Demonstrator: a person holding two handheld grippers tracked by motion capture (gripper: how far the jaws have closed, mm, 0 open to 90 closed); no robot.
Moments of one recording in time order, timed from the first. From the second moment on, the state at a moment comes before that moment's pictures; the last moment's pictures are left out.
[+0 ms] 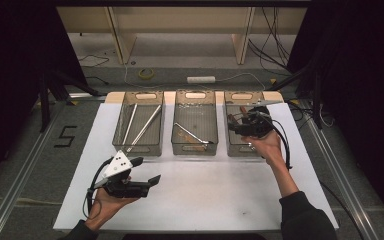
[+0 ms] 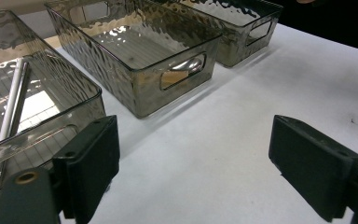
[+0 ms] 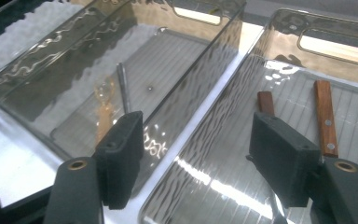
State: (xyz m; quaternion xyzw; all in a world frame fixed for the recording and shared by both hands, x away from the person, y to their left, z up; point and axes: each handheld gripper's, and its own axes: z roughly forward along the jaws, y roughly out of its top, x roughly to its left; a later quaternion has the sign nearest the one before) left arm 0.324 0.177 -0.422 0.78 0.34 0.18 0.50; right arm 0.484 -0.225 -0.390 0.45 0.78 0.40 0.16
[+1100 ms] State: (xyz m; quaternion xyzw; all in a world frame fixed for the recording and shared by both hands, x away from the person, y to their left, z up) left arm 0.326 0.175 -0.421 0.77 0.35 0.17 0.50; right arm 0.408 -0.218 -0.379 0.38 0.76 0.50 0.16
